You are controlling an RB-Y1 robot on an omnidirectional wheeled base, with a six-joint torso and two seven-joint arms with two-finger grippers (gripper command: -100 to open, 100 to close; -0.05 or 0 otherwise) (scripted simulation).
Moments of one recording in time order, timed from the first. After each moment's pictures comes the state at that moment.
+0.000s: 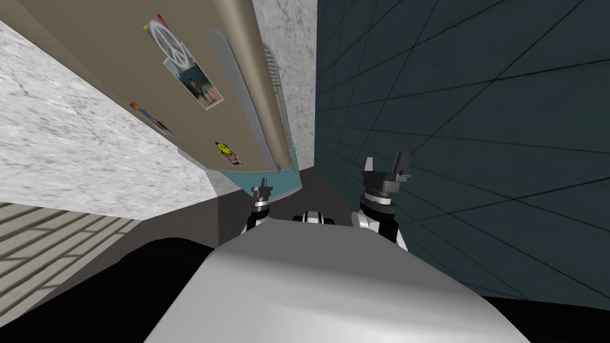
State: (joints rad) left arm 0.58 0.24 -0.02 -2.00 0.31 -0.70 0.33; right arm 0.49 0.01 0.07 -2.35 0.05 -0.61 -0.11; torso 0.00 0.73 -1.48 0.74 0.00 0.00
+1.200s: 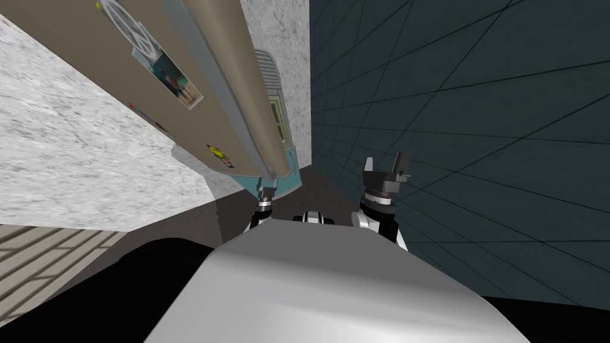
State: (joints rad) left arm 0.55 0.29 -0.08 -1.95 0.29 -0.72 0.39; right arm 0.49 0.01 0.07 -2.35 0.05 -0.61 -0.11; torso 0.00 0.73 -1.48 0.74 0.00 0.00
